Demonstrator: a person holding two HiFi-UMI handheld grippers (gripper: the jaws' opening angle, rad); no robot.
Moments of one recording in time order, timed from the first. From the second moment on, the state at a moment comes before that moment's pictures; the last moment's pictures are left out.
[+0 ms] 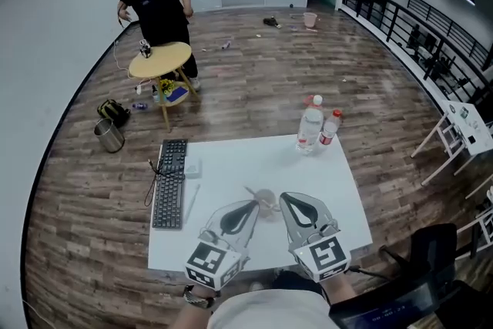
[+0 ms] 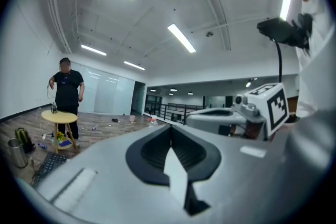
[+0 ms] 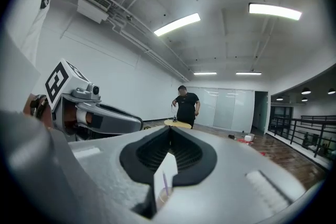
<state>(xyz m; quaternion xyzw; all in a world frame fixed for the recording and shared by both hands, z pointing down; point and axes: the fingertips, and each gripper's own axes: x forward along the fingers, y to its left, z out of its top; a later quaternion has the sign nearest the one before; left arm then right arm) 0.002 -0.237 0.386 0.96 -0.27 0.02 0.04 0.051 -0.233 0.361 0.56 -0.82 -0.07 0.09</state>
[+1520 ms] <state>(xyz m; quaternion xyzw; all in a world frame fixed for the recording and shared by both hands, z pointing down) 0.004 -0.250 0.333 0.93 -0.35 -0.01 -0.06 0.116 -0.234 0.309 0.56 -0.83 -0.05 0.01</state>
